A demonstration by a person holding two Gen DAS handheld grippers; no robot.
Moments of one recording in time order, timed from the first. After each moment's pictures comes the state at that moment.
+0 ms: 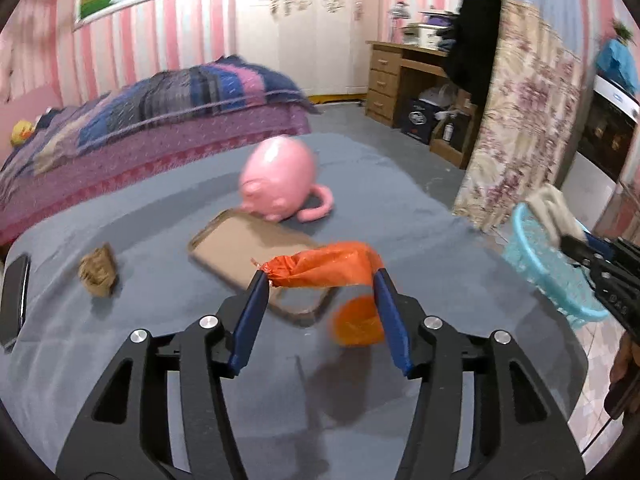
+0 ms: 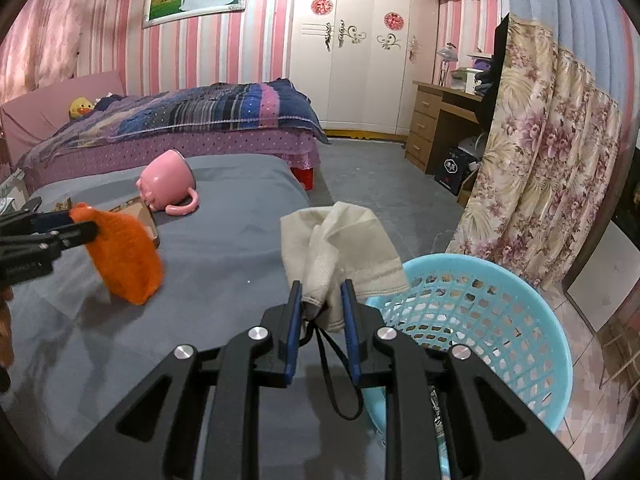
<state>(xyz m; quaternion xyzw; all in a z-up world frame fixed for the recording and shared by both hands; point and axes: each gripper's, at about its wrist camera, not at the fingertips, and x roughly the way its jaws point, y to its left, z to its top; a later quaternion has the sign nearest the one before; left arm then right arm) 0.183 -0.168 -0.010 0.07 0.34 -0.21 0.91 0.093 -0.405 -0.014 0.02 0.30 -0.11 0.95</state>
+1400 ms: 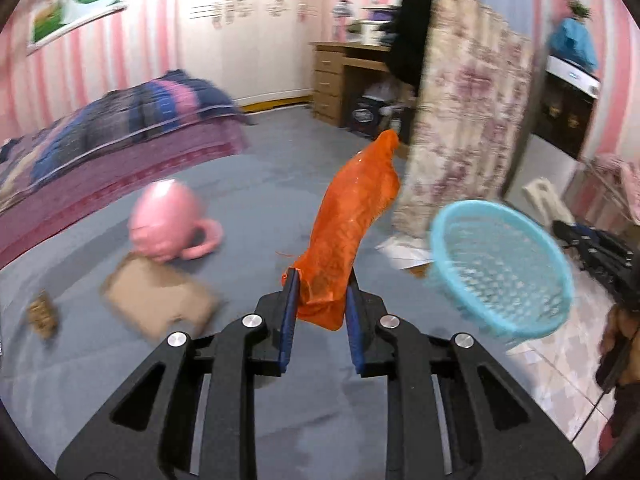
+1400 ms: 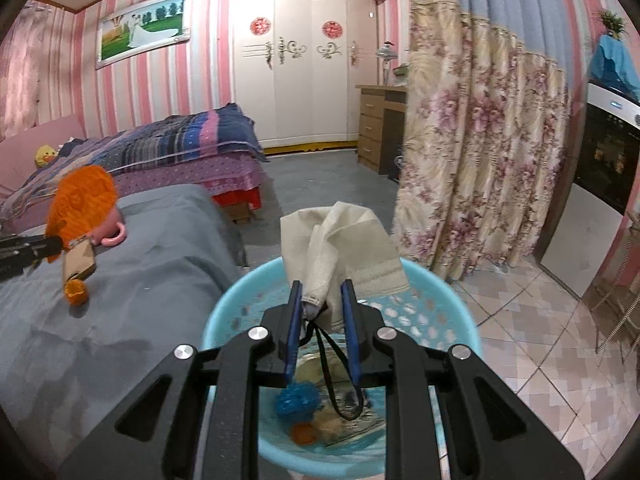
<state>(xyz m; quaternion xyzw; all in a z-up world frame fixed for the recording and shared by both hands) 0.147 -0.289 0.012 0.10 0.33 -0.32 0.88 0.026 -0.520 -0.005 0.07 0.26 -0.19 0.94</state>
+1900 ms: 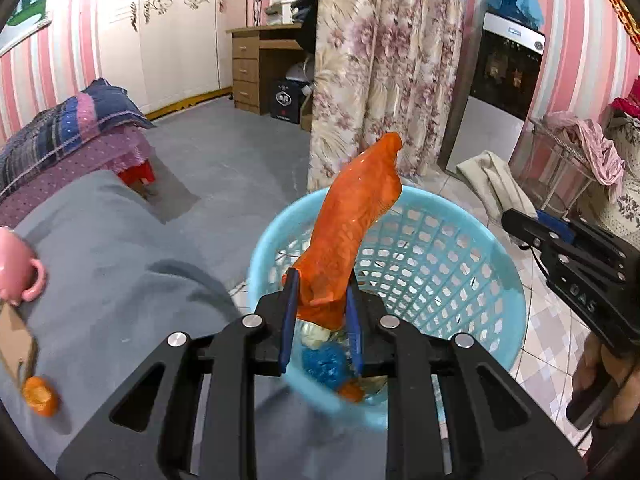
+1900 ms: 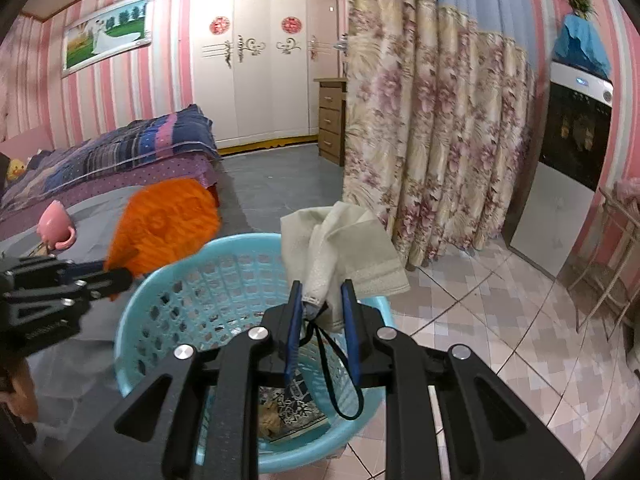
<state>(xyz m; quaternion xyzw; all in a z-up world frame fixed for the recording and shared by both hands) 0.113 -0.459 -0.034 0.14 0.34 -0.40 0.84 0.000 -0.582 -0.025 0.10 0.27 -0.24 0.93</state>
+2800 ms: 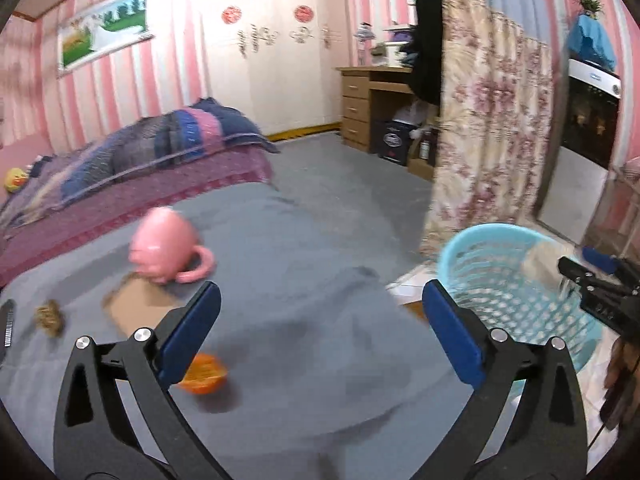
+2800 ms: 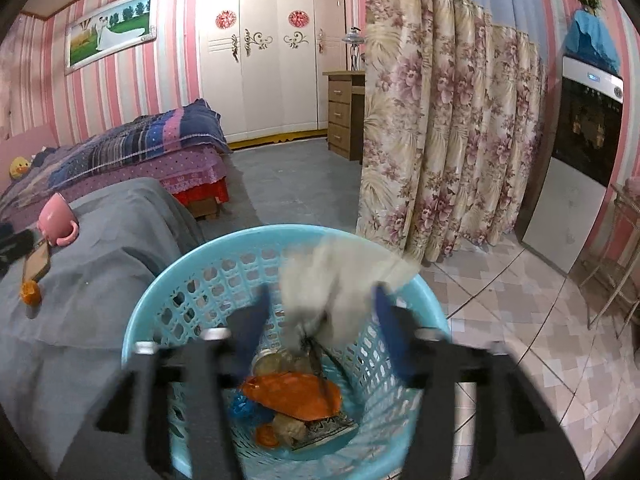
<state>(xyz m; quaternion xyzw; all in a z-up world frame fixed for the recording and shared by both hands) 0.135 -0.313 0.007 0.11 0.27 -0.22 0.93 0.033 -0.557 -0.042 0.09 0.27 -0.23 0.93</state>
